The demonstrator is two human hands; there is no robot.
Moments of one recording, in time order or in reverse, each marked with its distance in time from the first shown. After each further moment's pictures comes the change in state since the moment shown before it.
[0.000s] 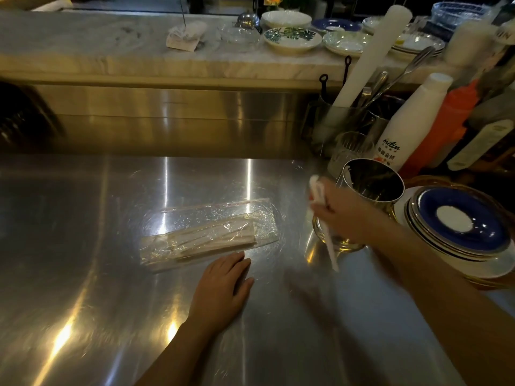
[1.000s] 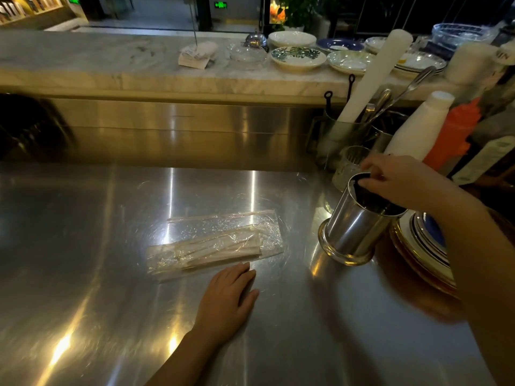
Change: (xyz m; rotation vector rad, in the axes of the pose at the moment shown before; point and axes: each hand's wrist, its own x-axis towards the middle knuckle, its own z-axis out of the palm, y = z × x) left_hand 0.002 0.002 -0.003 0.013 0.044 0.028; right_hand 0.009 0.023 -0.080 -0.308 0.073 0.139
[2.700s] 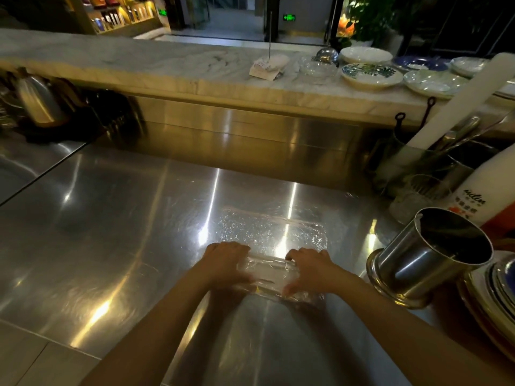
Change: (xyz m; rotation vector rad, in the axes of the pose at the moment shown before) left_hand 0.051 -0.071 -0.075 0.223 -0.411 -0.304; right_hand 0.041 -0.107 0.198 -0.077 -0.445 -0.306
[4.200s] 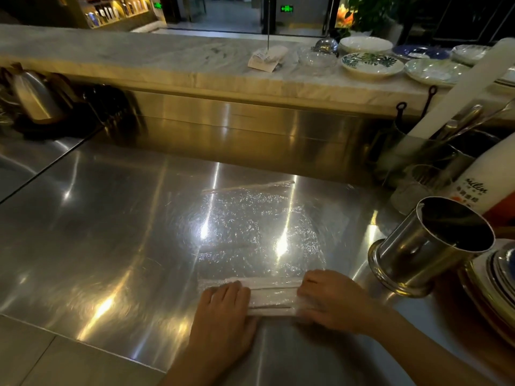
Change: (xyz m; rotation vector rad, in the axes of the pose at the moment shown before) left_hand -0.102 0.042 0.054 0.093 0.454 0.047; right_hand -0.071 0.010 0.021 -0.071 0.211 -0.410
